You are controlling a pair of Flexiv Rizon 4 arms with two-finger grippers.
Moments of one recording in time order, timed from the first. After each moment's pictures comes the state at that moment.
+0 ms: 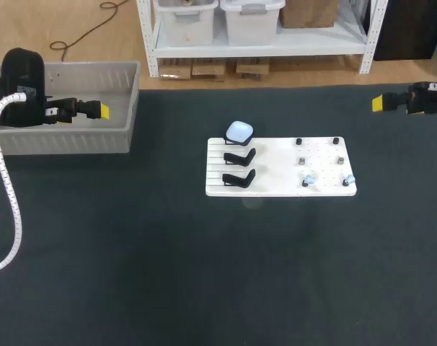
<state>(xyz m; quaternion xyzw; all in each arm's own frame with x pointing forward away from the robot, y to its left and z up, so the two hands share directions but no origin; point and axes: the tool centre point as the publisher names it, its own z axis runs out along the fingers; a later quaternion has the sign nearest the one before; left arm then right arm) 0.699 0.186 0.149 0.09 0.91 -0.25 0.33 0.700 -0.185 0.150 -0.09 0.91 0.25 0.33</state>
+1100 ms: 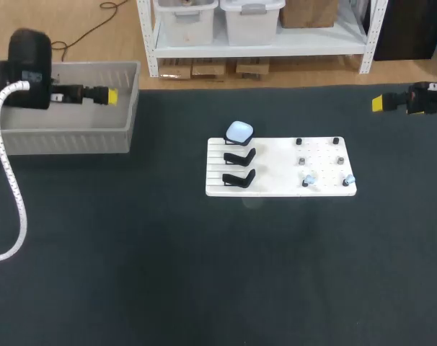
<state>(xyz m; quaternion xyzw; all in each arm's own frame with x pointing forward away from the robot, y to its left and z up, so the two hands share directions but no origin) 0.710 0.164 0.187 0.17 0.88 -0.24 0.38 0.700 -0.185 0.150 -0.09 0.91 0.25 0.33</state>
